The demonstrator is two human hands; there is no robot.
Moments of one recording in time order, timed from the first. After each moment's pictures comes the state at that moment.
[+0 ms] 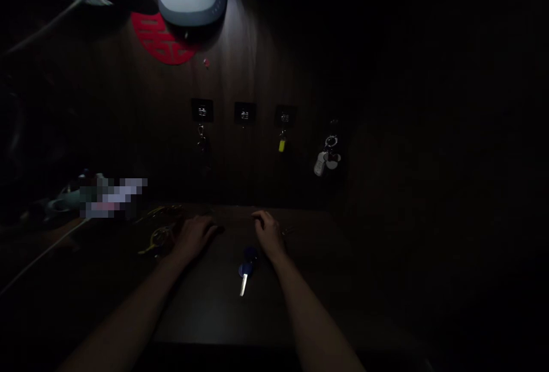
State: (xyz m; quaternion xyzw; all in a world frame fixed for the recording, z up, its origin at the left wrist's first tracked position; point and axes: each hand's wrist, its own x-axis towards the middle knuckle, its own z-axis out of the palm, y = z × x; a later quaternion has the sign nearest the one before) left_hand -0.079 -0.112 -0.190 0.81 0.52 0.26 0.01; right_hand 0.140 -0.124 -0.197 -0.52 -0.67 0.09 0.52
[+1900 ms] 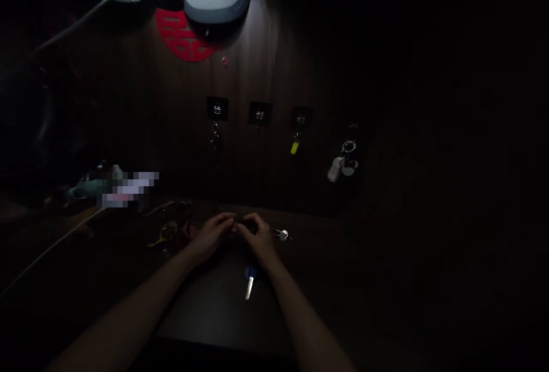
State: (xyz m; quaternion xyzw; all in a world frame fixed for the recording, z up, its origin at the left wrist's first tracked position) left_hand -0.044 -0.123 -0.187 0.46 0.31 0.52 0.65; right_hand 0.095 -0.141 -0.177 -0.49 -0.64 0.23 0.54
